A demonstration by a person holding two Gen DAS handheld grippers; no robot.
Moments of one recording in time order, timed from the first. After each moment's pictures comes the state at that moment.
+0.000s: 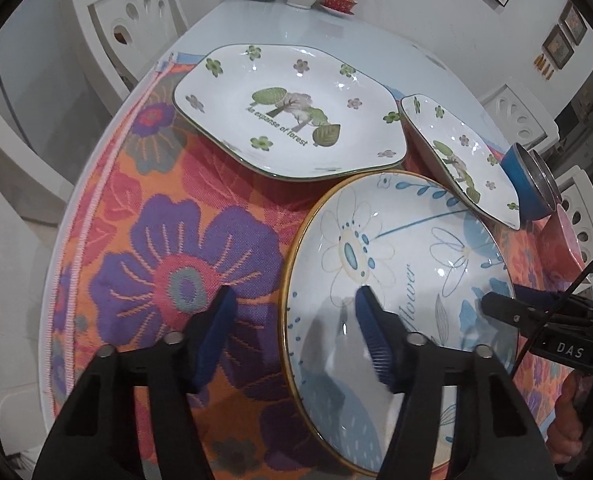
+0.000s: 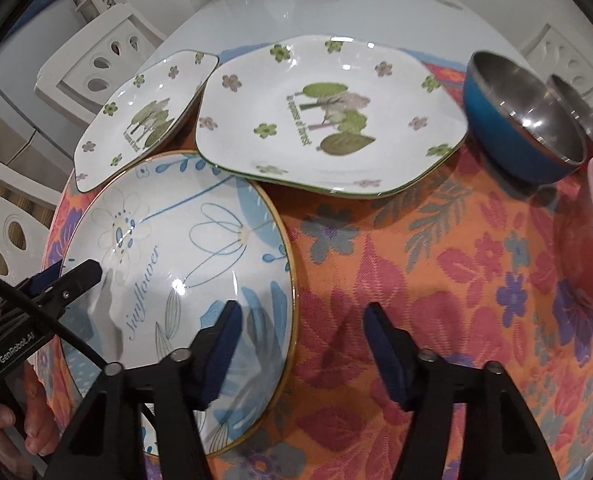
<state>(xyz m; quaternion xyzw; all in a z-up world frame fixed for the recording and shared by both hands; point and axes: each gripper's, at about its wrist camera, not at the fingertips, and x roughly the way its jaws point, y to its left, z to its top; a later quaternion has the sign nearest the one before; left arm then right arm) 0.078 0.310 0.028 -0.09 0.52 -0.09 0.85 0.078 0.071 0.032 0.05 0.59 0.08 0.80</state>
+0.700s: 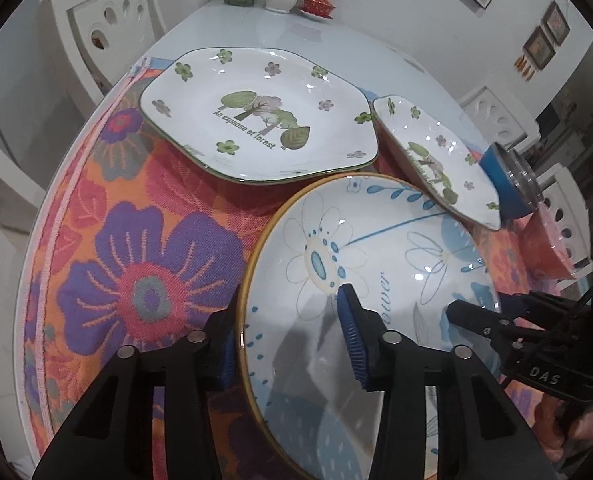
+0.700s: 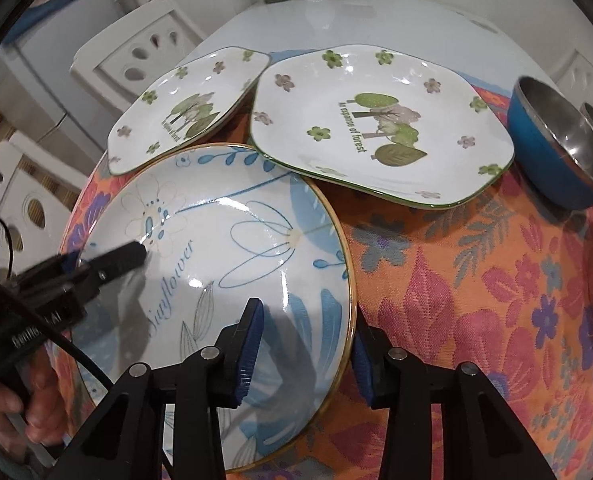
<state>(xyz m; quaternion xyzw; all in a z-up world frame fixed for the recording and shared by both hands) 0.078 0.304 0.028 -0.11 0.50 -0.13 0.85 0.067 0.092 0.034 0.03 0.56 0.14 0.81</state>
